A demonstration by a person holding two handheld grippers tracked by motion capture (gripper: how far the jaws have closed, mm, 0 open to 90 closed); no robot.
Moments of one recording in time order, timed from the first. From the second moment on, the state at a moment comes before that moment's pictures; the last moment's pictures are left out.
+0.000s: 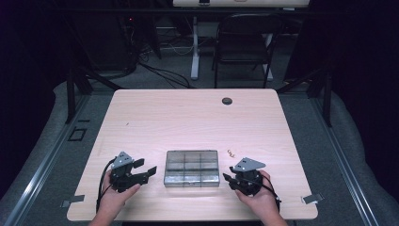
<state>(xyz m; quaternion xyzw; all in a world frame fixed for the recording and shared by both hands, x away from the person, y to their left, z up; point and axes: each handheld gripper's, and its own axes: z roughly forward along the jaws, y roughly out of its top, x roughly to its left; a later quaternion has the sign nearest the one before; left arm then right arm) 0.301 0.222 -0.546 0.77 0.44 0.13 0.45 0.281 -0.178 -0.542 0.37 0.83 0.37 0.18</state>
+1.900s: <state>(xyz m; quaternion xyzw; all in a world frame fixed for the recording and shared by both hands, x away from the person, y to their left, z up) 0.265 0.203 -0.545 0.80 0.40 0.08 0.43 0.258 -0.164 -0.550 0.33 0.85 0.38 0.14</state>
